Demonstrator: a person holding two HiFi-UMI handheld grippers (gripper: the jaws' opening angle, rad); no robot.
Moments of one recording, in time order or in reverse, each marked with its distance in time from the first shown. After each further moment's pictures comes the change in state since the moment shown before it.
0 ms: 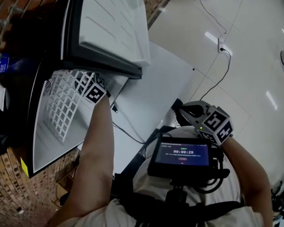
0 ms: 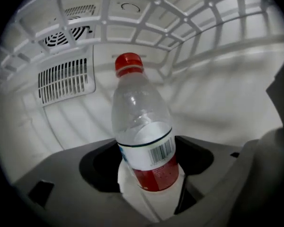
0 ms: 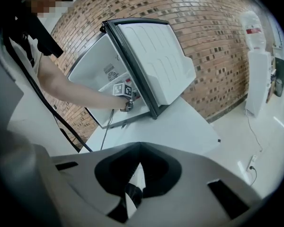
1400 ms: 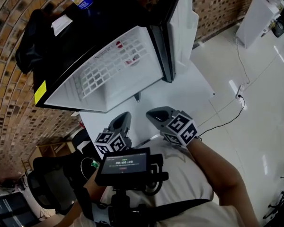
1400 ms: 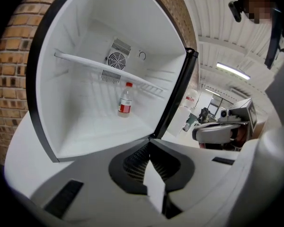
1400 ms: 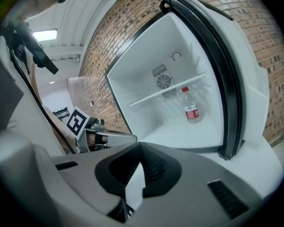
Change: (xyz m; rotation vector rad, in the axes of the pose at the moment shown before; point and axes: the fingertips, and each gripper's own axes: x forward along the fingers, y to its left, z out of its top) left arm -0.315 -0.012 -0.071 -0.325 0.148 -0.518; right arm 0.099 0.177 0.072 -0.270 -0.102 0.399
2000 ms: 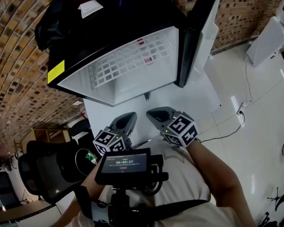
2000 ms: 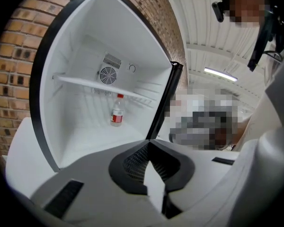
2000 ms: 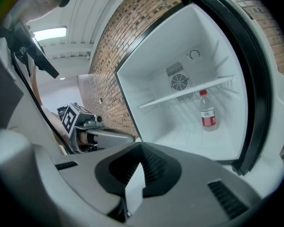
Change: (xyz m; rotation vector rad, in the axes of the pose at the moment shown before) left arm -0.034 -0.018 0.018 0.067 -0.058 -0.096; right arm 0.029 0.028 0.021 -0.080 0.012 0.091
